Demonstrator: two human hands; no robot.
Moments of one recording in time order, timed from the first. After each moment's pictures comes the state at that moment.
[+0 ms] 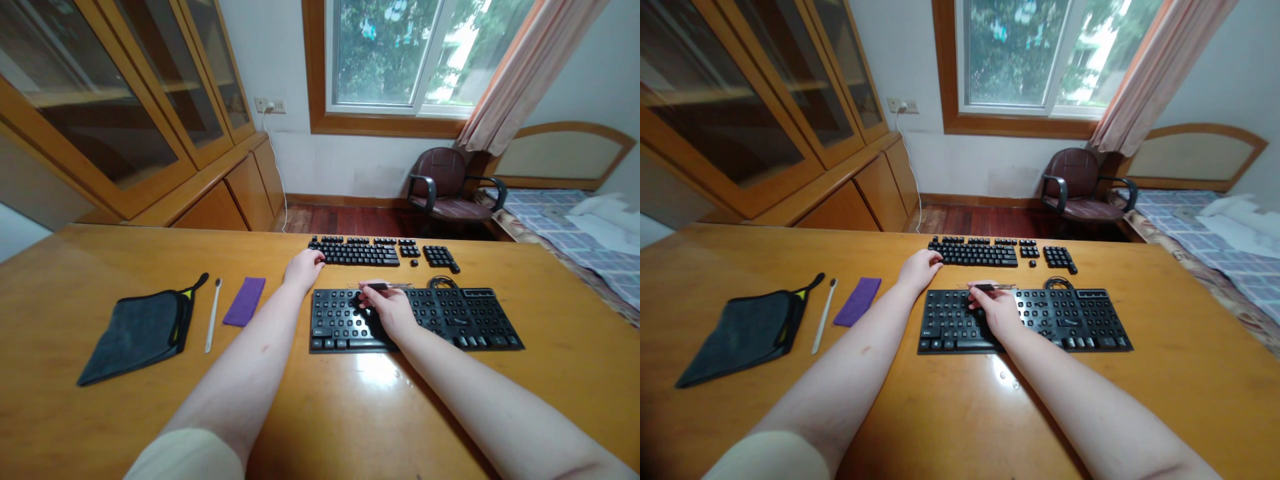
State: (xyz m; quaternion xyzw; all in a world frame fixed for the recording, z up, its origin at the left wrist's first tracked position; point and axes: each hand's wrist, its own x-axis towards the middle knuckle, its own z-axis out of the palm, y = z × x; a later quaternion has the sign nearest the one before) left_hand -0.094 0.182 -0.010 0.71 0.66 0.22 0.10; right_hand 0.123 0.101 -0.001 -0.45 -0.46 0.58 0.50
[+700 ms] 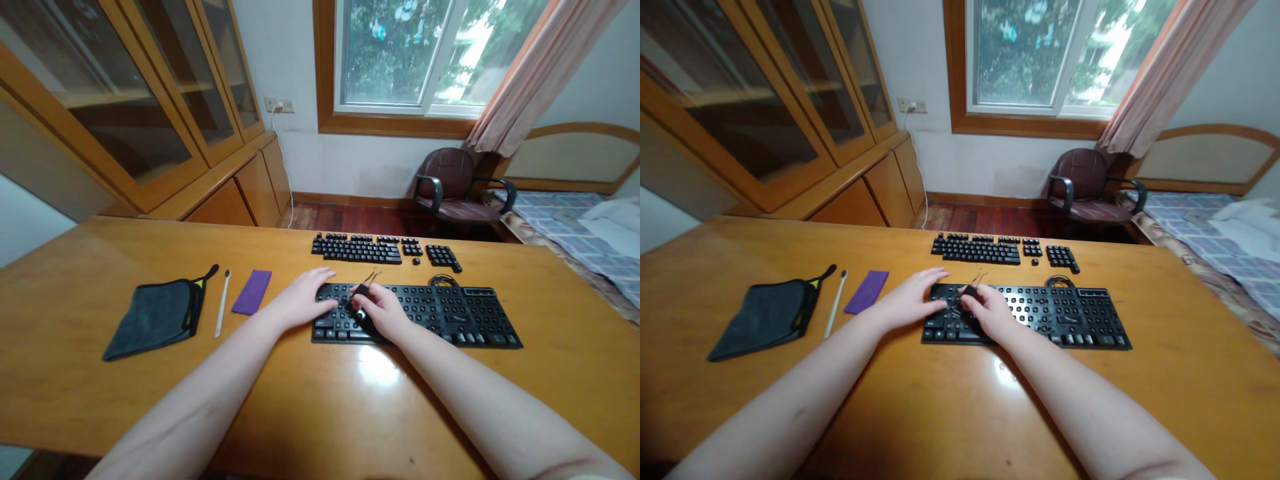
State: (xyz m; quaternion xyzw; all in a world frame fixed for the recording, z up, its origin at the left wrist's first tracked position) left_hand -0.095 0.088 0.035 0.80 0.53 0.19 0.21; right_hand 0.121 0.092 -0.003 -0.41 -0.64 0.52 0.40
